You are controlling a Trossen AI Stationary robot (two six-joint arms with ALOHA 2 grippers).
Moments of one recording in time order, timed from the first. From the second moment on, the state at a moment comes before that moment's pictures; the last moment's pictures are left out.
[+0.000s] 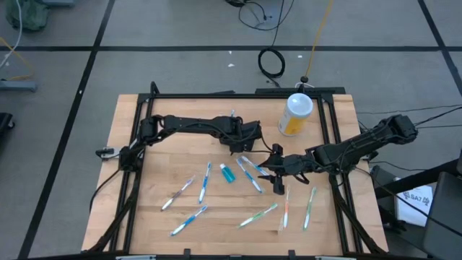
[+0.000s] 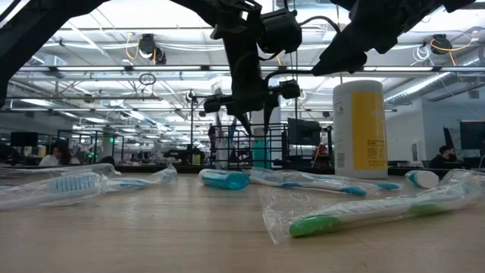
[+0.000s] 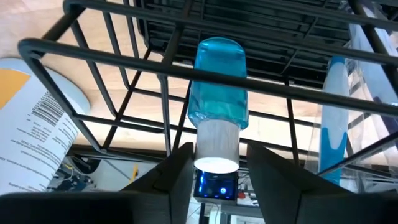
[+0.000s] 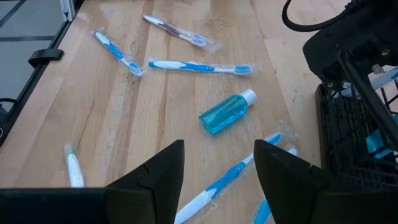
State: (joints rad) left arm 0.13 2.18 1.84 -0.82 -0.54 1.93; right arm 0.29 1.24 0.74 -0.08 0.23 0.22
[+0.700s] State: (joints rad) left arm 0.11 2.17 1.84 -0.86 -0.62 1.93; right arm 0.29 1.24 0.74 -0.08 0.23 0.22
